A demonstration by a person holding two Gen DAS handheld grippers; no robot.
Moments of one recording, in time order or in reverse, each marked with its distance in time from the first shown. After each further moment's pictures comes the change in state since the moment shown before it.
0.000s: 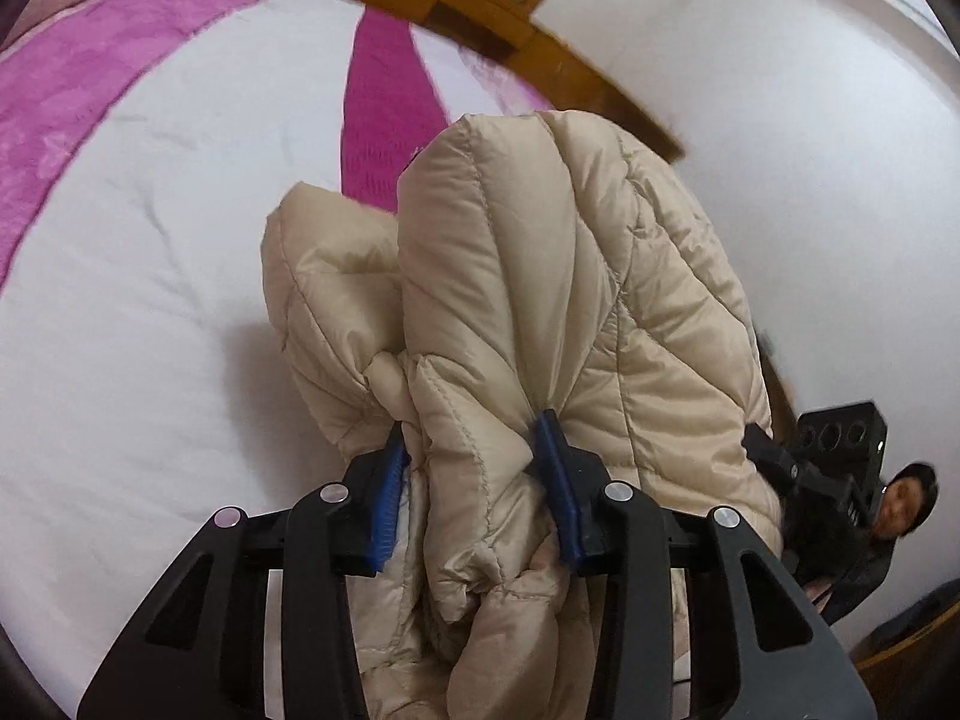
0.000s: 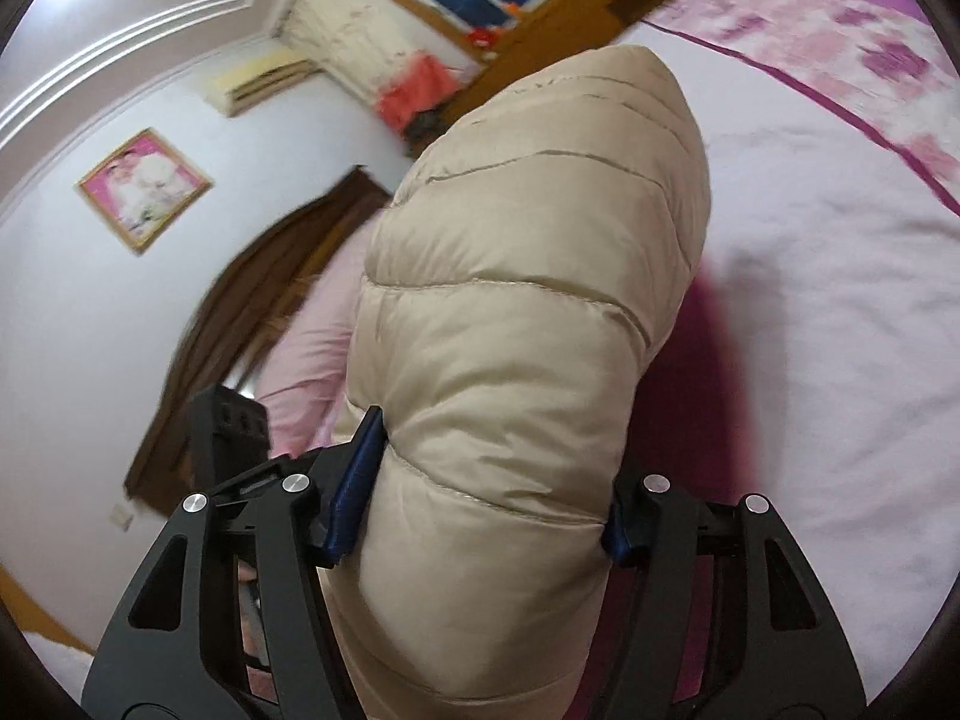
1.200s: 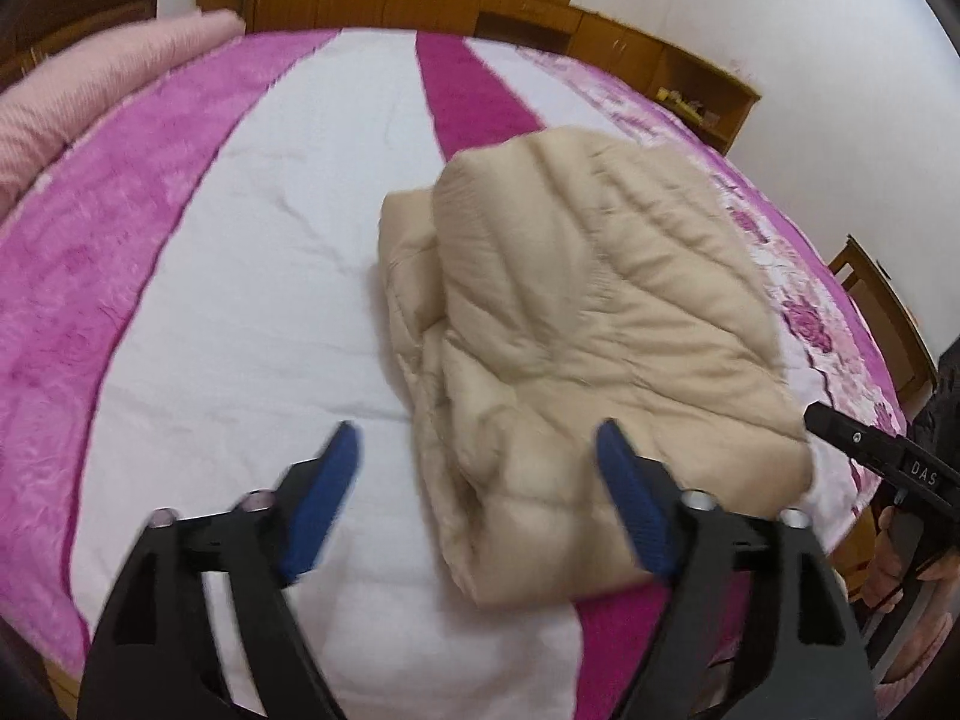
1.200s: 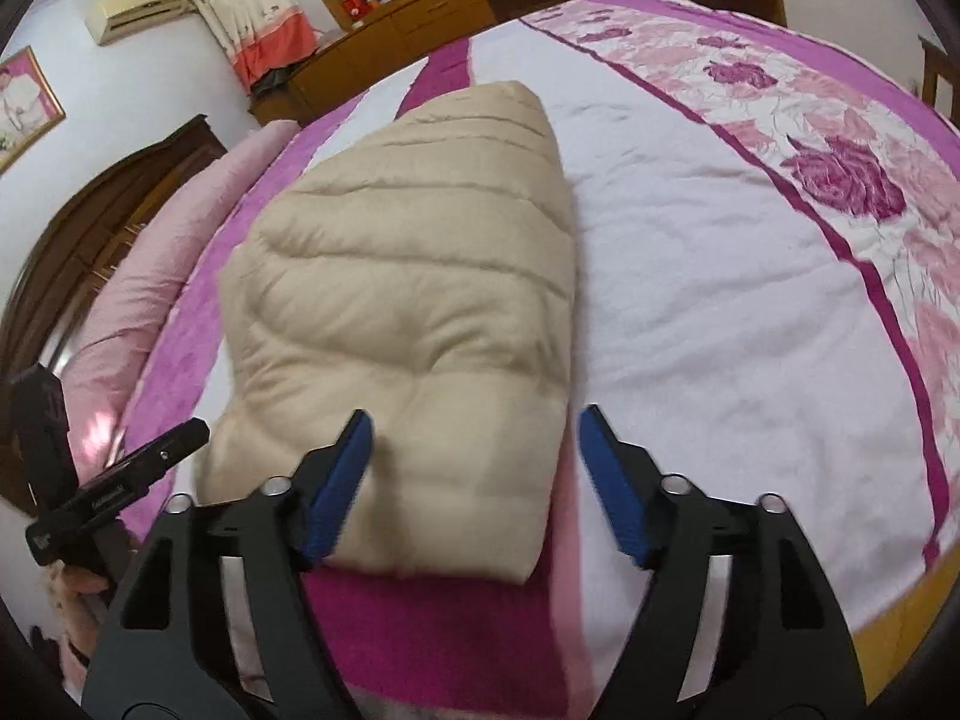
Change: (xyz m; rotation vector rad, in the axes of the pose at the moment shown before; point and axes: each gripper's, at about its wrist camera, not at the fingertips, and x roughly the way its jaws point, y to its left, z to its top) left arm -0.049 -0.019 -0.062 0.166 -0.066 0.343; right arm -0.028 0.000 -0.066 -0.072 0.033 -0.485
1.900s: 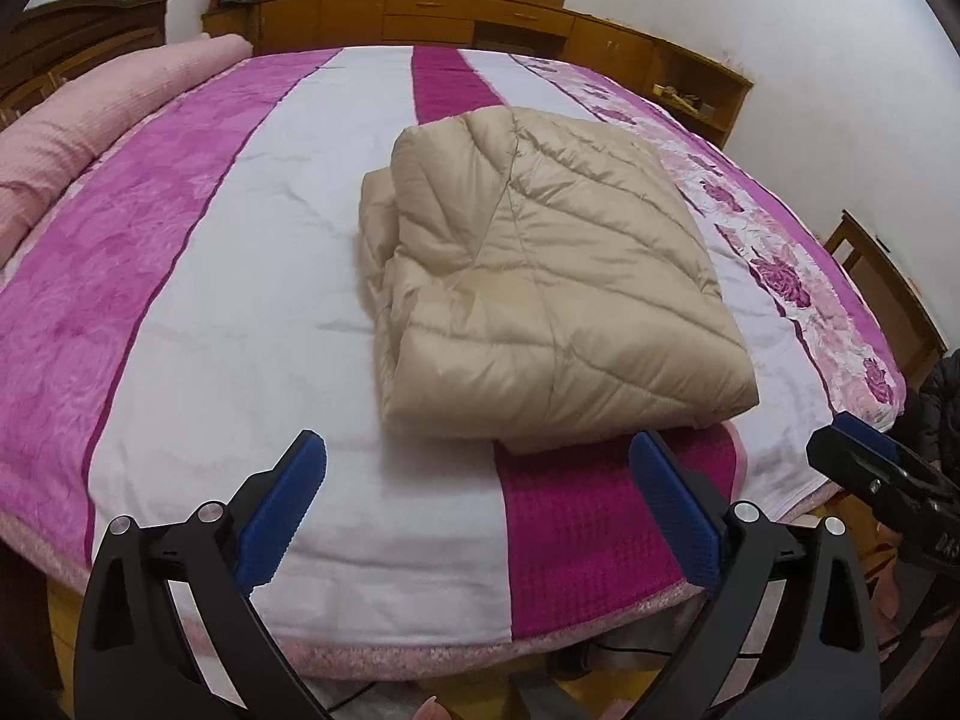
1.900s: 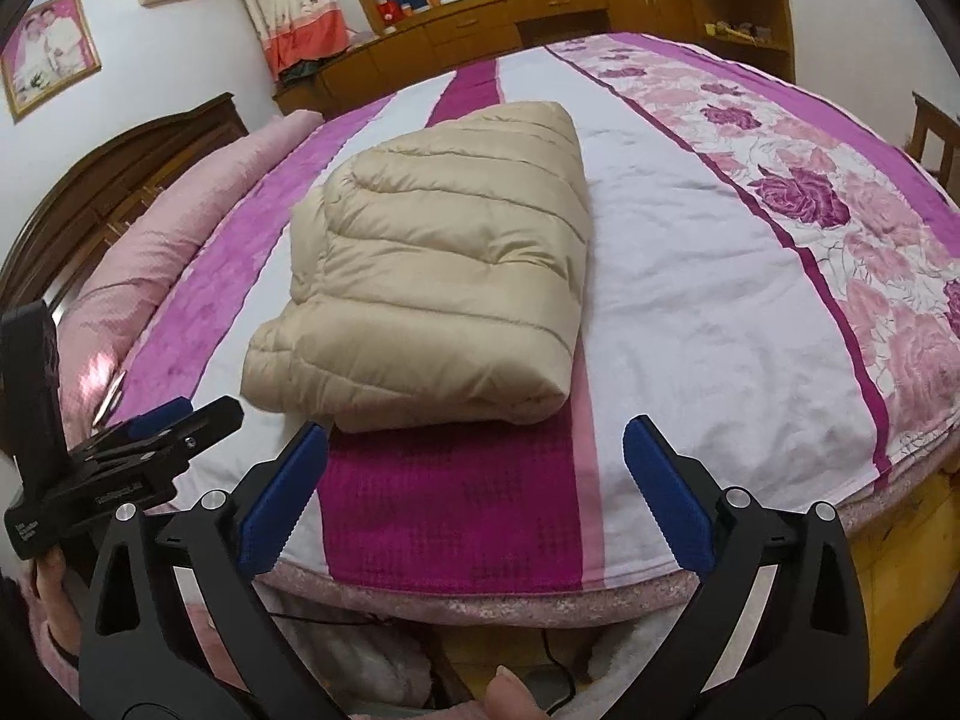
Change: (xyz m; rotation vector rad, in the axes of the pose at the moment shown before) left arm -0.044 -0.047 -0.057 0.021 -0.004 0.062; right arm -0.061 0.041 -0.068 -0.122 -0.061 -0.043
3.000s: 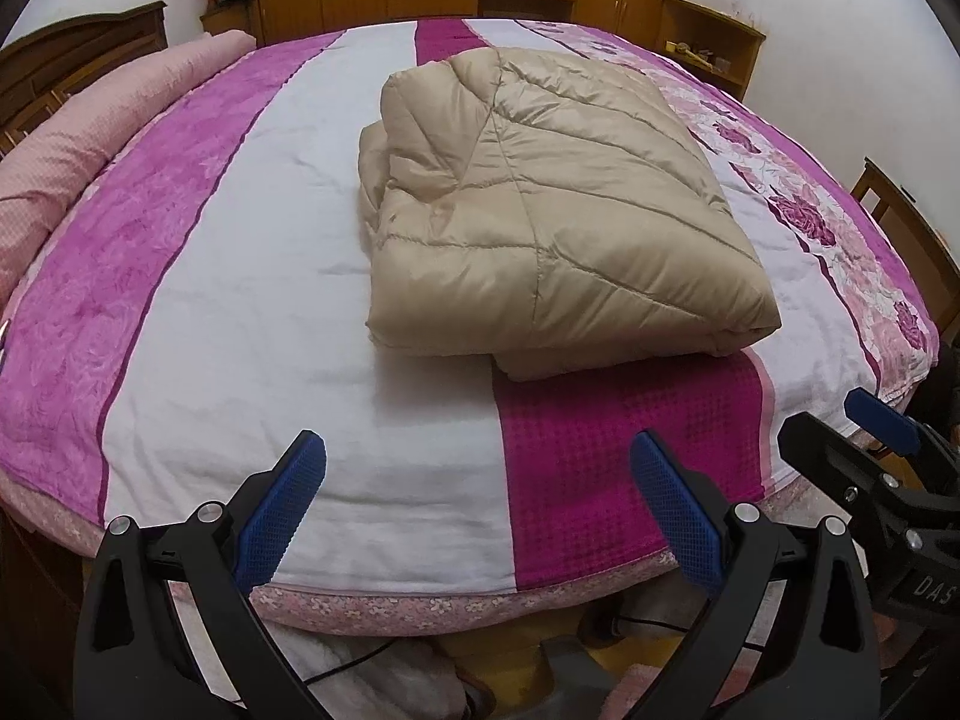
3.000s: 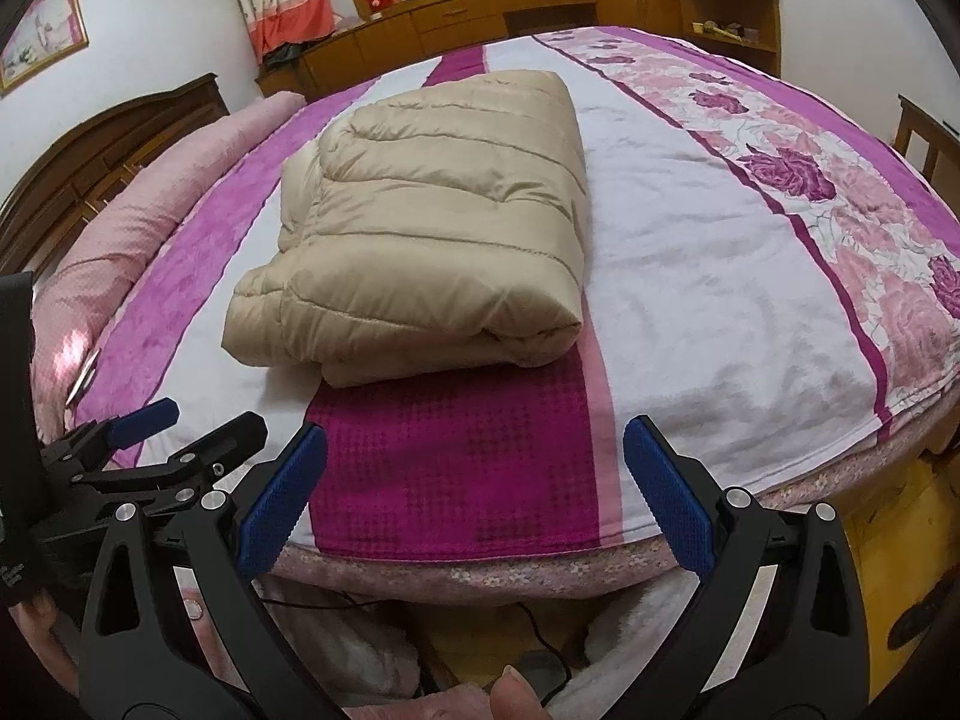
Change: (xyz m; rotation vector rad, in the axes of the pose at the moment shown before) left arm 0.004 -0.023 -0.029 0.061 0.067 0.097; right arm 0.017 0.019 -0.029 -0.011 0.021 -0.075
